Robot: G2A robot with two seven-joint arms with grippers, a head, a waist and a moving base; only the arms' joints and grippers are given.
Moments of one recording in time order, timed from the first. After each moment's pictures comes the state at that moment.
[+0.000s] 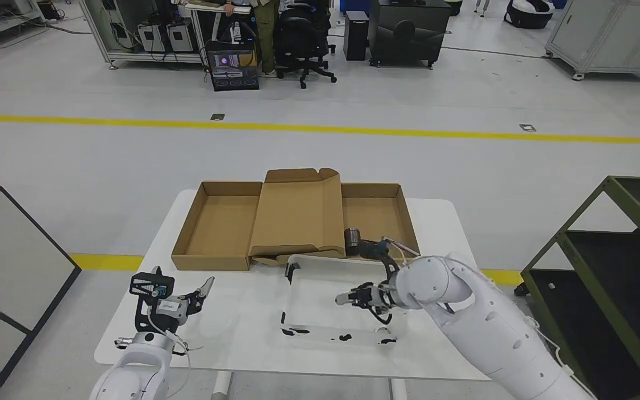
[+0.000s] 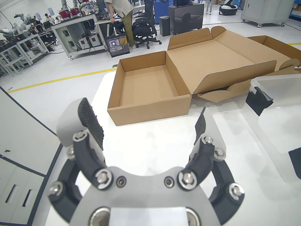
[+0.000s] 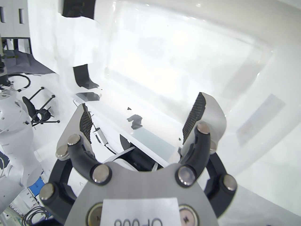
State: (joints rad) left arm 1.73 -1.15 -1.60 -1.80 1.33 0.00 0.00; right arm -0.84 -1.09 0.81 -1.56 -0.36 0.48 1.21
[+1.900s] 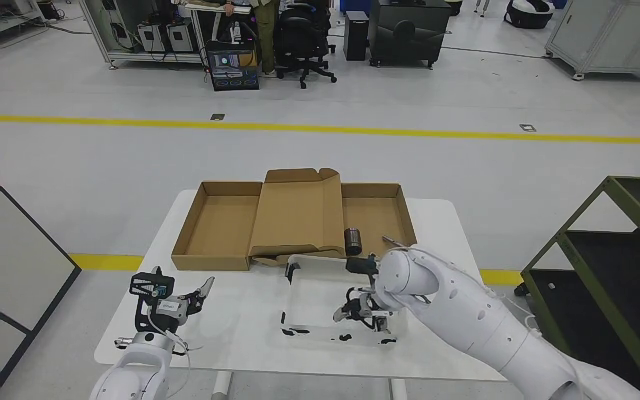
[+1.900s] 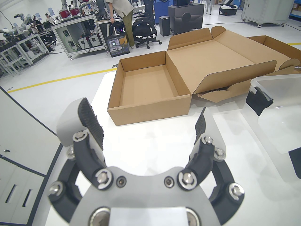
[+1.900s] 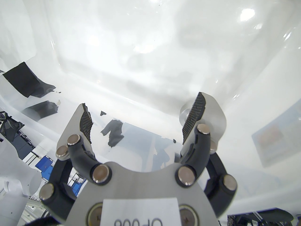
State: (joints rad) left arm 1.73 -1.15 -1.60 -1.80 1.33 0.00 0.00; right arm -0.61 -1.13 0.47 -1.33 -0.19 0.58 1.24
